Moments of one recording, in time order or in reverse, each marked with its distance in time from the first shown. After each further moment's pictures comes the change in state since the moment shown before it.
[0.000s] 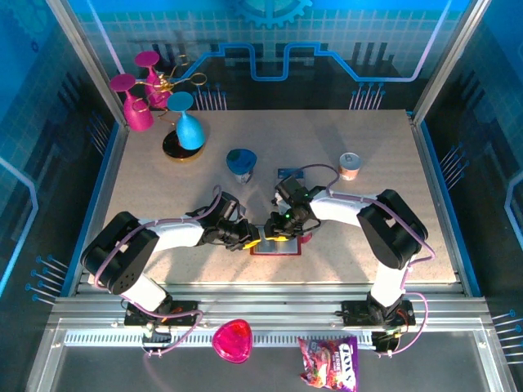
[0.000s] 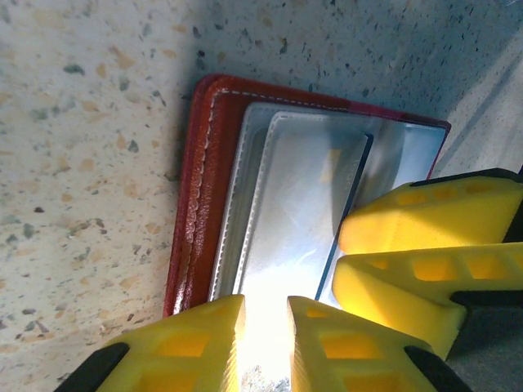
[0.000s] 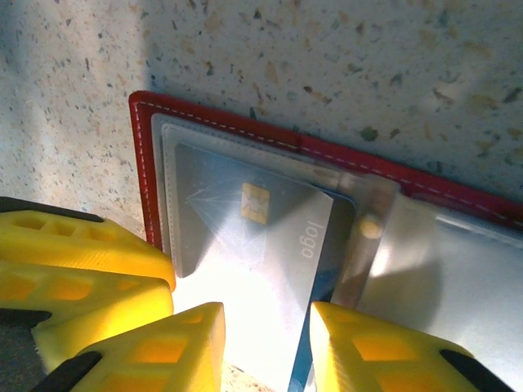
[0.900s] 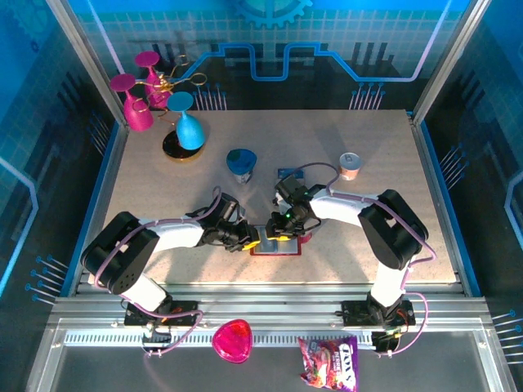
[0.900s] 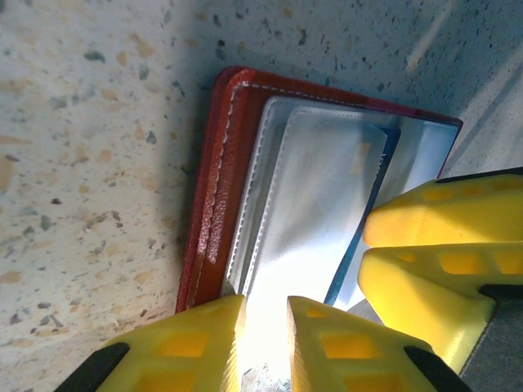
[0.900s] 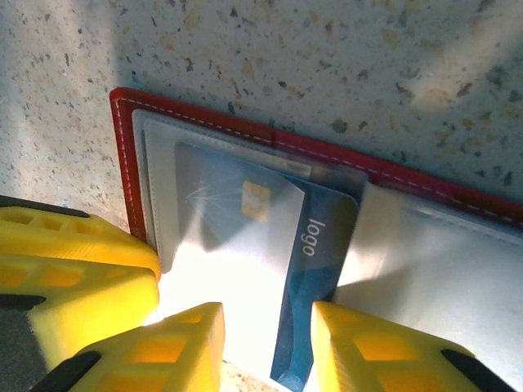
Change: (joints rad) left arm 0.000 0.001 -0.003 -0.008 0.000 0.000; right arm 0.000 -0.010 0.018 -0.055 0.031 -0.023
